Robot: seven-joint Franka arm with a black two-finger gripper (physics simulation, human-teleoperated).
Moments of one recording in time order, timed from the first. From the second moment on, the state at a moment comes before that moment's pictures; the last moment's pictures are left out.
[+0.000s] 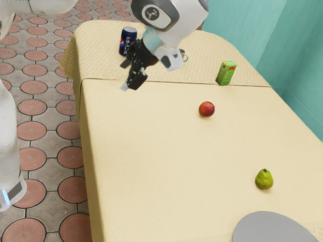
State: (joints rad) arm 0.09 -0.23 -0.29 -1.66 0.18 0.90 -0.04
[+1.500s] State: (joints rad) arm 0.25 0.91 -0.16 -0.55 0.06 1.58 0.18
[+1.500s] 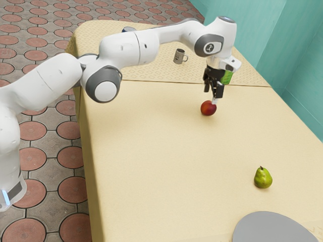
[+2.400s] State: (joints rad) arm 0.26 1.02 -0.19 -0.44 0.06 1.60 0.23
